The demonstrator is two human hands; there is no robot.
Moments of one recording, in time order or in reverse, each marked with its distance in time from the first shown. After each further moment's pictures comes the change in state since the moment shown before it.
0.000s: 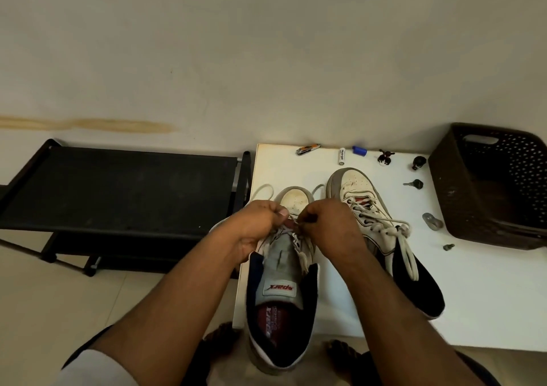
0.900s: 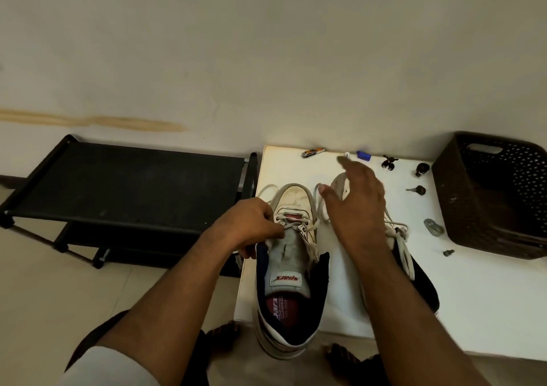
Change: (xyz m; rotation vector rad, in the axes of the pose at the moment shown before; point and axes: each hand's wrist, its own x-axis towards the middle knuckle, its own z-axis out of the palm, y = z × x) left_hand -0.029 0.013 -0.017 0.800 0.121 0.045; right_hand -0.012 -0.008 -0.028 0.164 0.492 -0.111
